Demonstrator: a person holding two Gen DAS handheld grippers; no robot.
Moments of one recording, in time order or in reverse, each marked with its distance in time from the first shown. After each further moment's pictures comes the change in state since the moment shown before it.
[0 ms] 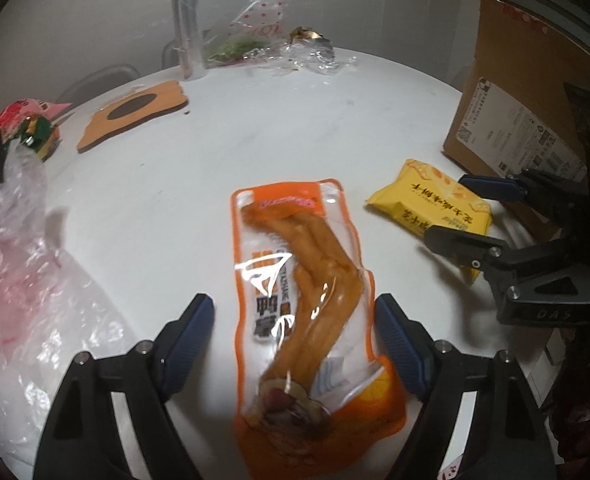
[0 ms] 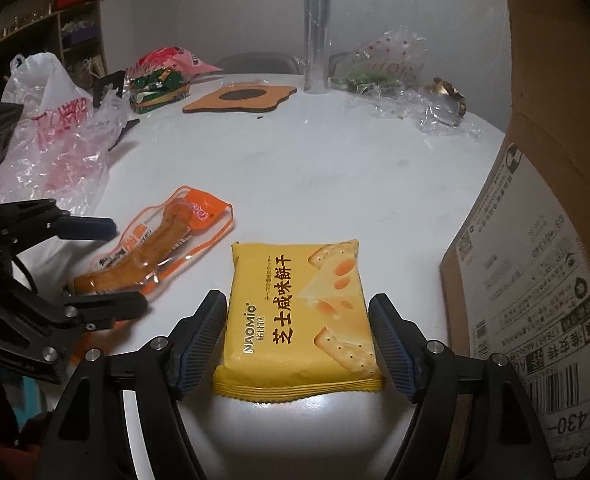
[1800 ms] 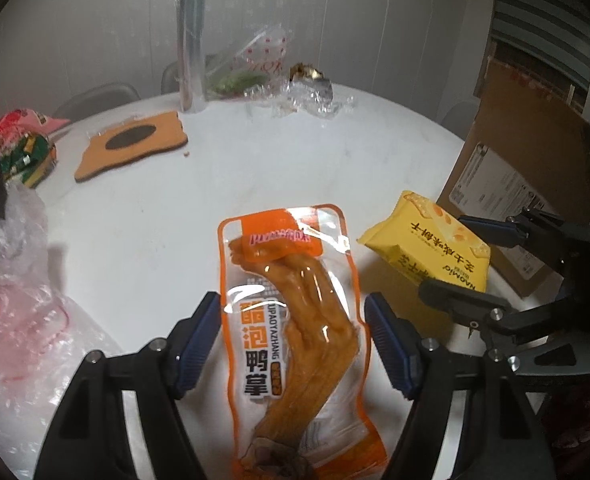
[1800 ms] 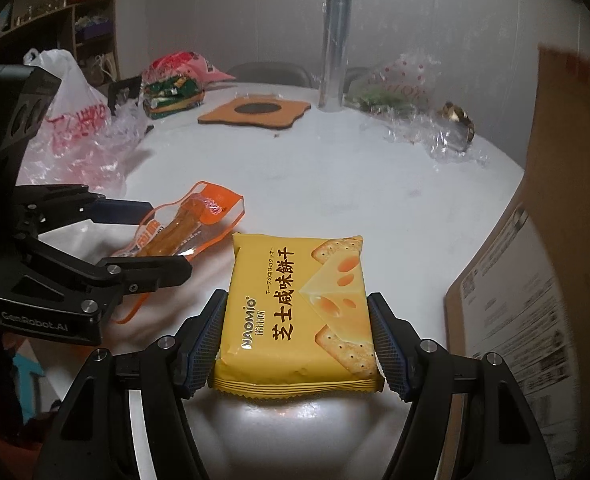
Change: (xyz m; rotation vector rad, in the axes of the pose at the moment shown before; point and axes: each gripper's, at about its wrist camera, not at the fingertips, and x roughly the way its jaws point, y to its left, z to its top) left arm -0.012 0.012 0.030 -0.036 -0.119 -0.064; right arm -0.019 0.019 0.017 -0.051 -0.045 -0.012
